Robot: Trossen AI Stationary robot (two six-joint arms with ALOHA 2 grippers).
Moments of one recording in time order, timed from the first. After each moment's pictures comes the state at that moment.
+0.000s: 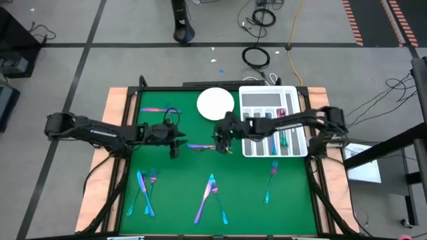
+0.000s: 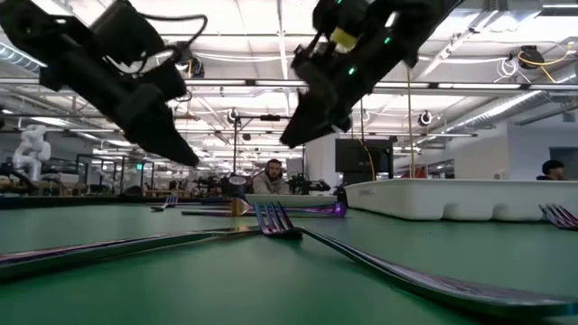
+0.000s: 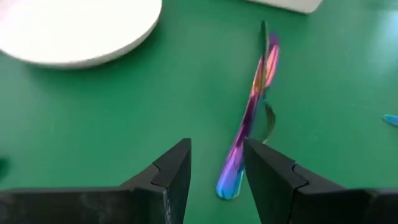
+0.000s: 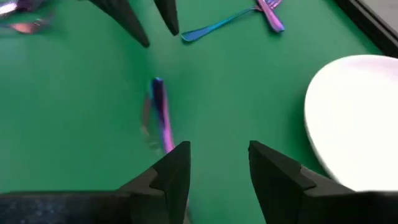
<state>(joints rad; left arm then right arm) 0.08 1.12 0.34 0.14 -0.14 -0.18 -0.09 1.76 1.10 -0.04 0.15 0.15</state>
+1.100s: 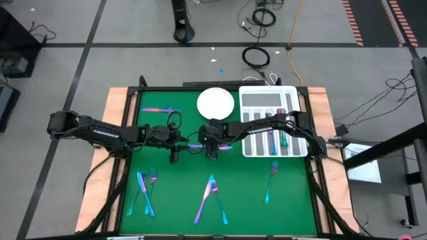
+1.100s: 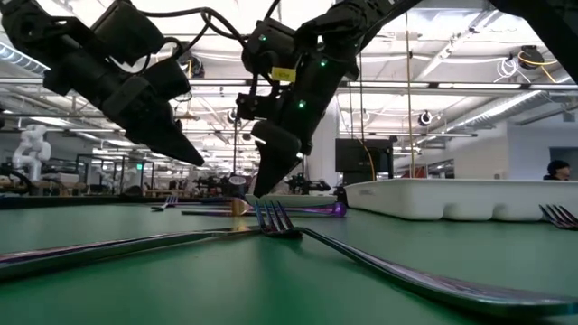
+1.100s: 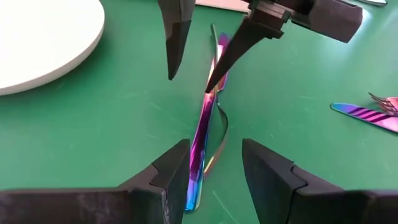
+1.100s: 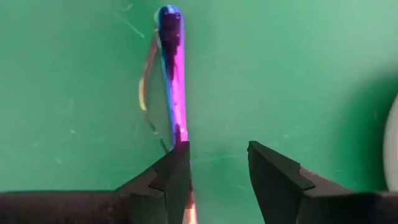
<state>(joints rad) 0.04 1.17 0.34 0.23 -0.03 -0.10 -0.06 2.13 1.54 -0.46 0.16 0.03</state>
